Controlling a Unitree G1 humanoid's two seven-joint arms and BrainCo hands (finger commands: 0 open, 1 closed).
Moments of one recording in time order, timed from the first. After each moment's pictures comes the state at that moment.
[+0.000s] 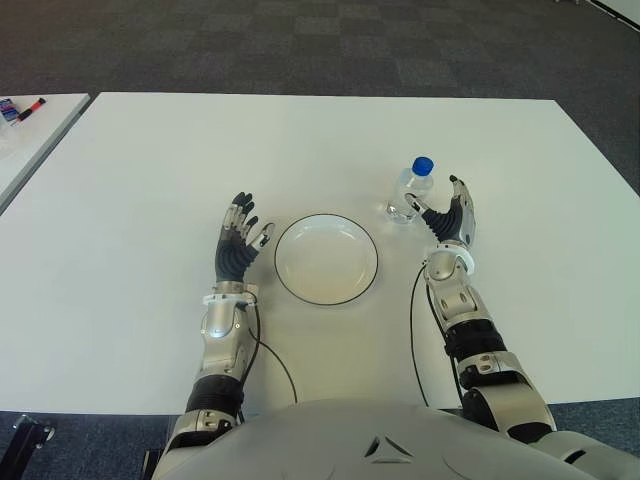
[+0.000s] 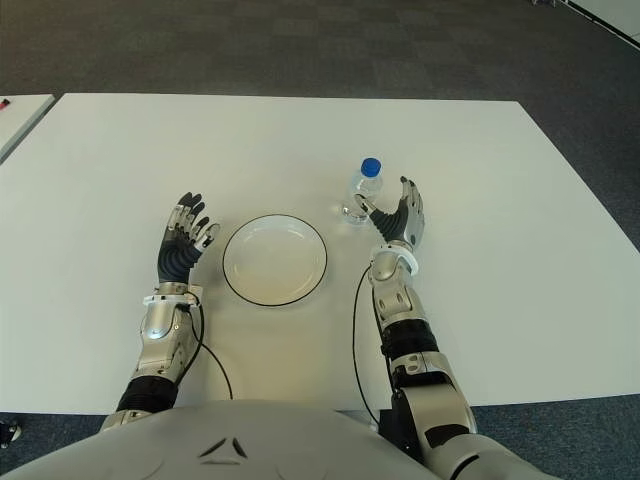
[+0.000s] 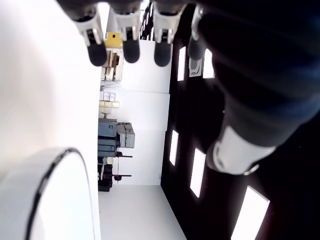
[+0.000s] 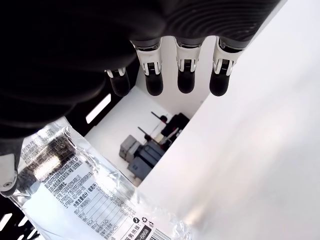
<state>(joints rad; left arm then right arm) 0.06 -0.05 0.10 0.47 -0.07 -0.63 -0.08 -0.25 -0.16 0.07 0.46 -0.47 0.11 -0.54</state>
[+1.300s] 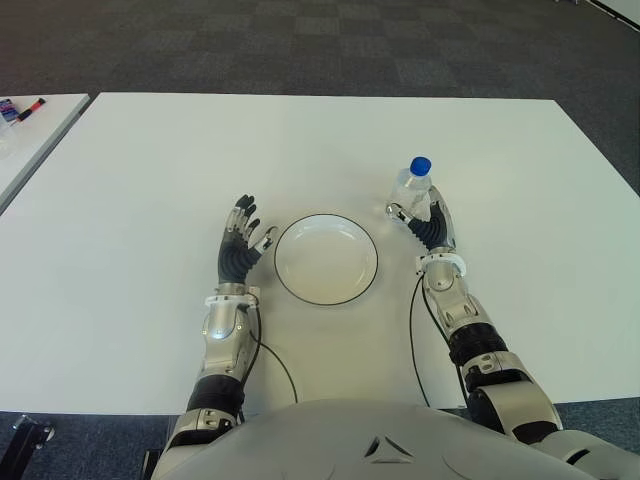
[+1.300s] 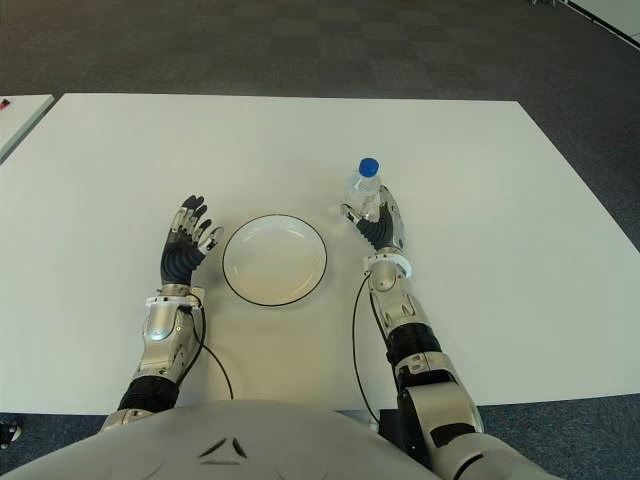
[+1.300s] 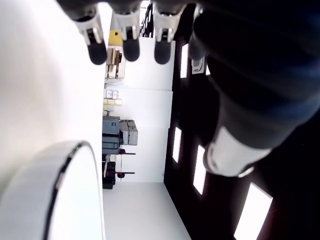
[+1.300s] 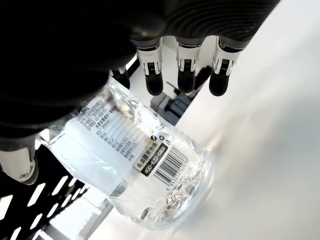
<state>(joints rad) 0.05 -0.05 0.09 0.51 -0.07 -0.65 -0.08 -0.26 -0.21 0.10 0.63 -0.42 -0.21 -0.38</state>
